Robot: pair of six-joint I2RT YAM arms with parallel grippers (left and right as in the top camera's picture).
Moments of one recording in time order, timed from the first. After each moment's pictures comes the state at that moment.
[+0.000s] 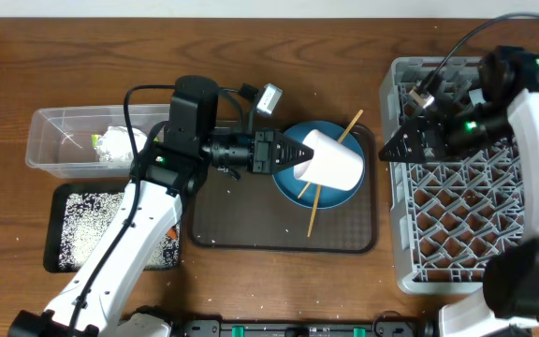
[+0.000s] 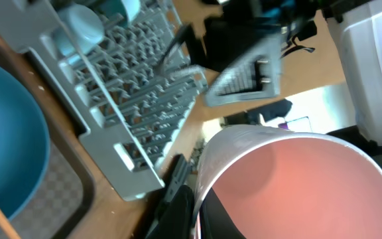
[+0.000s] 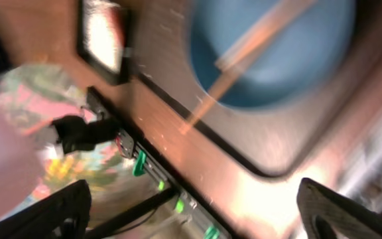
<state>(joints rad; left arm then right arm) -0.34 1.37 1.06 -0.26 1.17 -0.61 -0.10 1.74 1.71 -1.69 -0.79 -0.49</state>
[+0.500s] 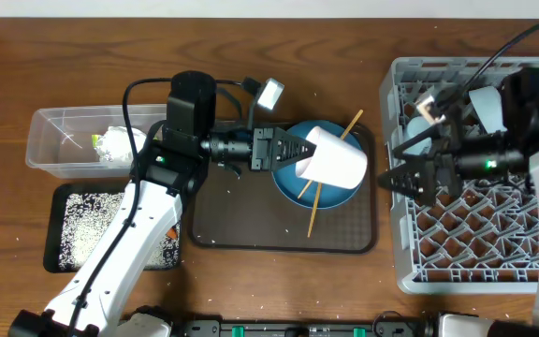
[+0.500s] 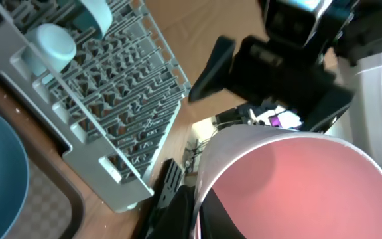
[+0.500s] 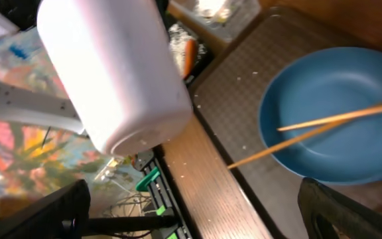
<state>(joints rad) -0.34 1.37 1.06 -0.13 1.22 -0.65 -0.09 1.48 1.58 -1.70 -1.03 -0.80</state>
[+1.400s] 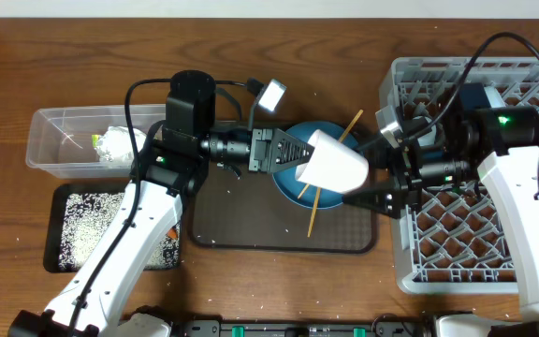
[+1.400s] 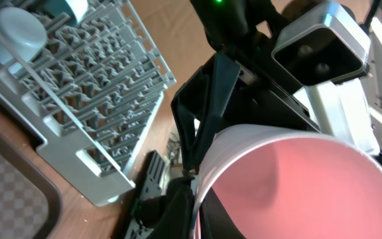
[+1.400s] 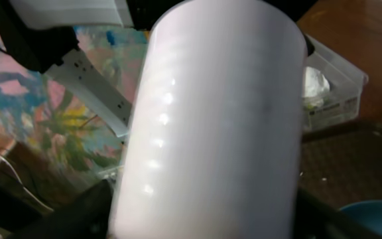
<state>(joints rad) -0.34 1.37 1.06 -0.11 1.30 -0.70 0.11 1.48 1.40 -1.54 -1.37 -1.16</state>
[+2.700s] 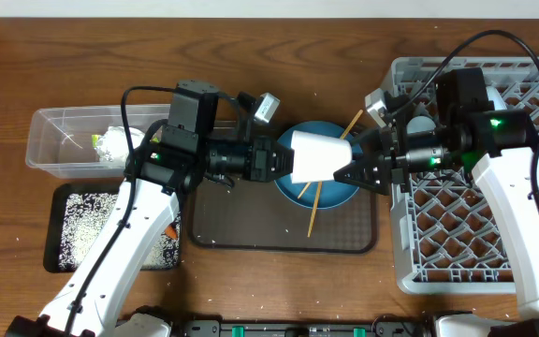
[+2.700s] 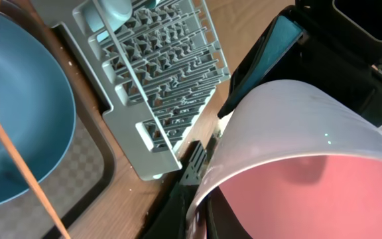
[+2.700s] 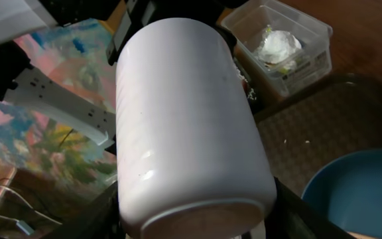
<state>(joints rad) -0.34 1.37 1.11 -0.55 1.10 -0.44 0.12 1.48 1.36 -1.19 -1.26 -0.66</state>
